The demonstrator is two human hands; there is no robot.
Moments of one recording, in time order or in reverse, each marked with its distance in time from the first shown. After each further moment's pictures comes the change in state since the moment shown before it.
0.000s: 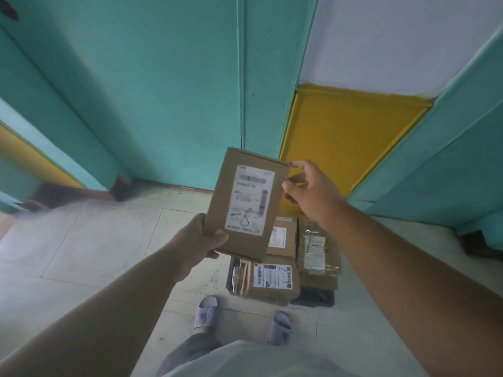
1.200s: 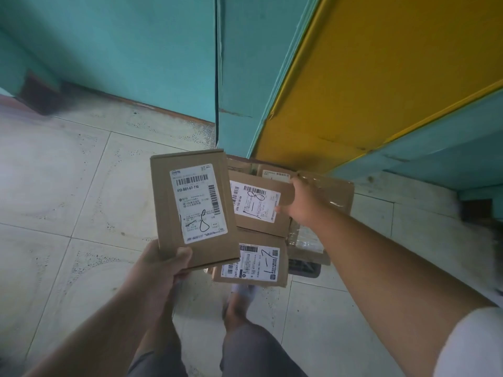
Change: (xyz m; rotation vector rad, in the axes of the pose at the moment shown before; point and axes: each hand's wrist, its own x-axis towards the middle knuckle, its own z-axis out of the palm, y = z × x) left_hand 0.113 -0.158 0.080 -0.431 0.249 -0.430; right_hand 0.125 0.276 0.124 -0.574 -0.345 0.362
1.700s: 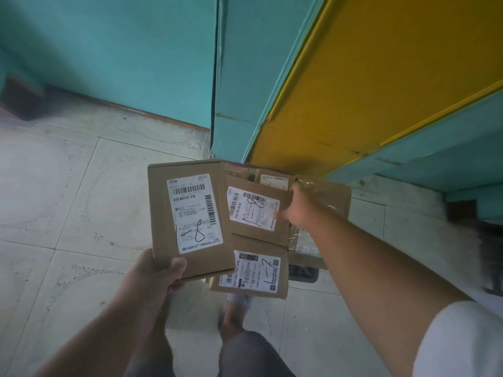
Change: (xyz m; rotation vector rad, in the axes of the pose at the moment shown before) left_hand 0.018 -0.011 -0.016 0.019 -0.024 0.023; right_hand -0.001 -0.010 0.005 0.147 -0.050 0.120
